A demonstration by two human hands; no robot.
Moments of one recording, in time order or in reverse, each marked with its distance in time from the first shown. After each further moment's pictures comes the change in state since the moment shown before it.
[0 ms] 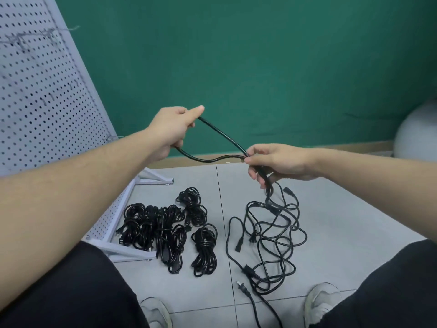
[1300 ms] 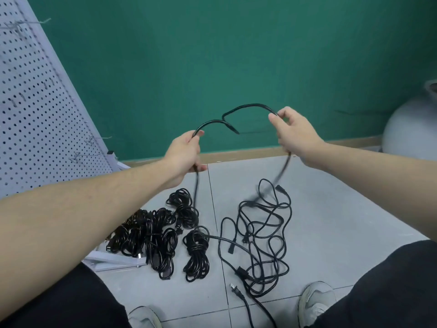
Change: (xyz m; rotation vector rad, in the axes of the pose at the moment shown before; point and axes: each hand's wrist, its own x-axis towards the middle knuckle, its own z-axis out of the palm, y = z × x) left_hand -0.002 -0.042 0.063 -0.198 -0.078 -0.137; right_hand 0.018 0.020 -0.051 -0.015 0.813 -0.150
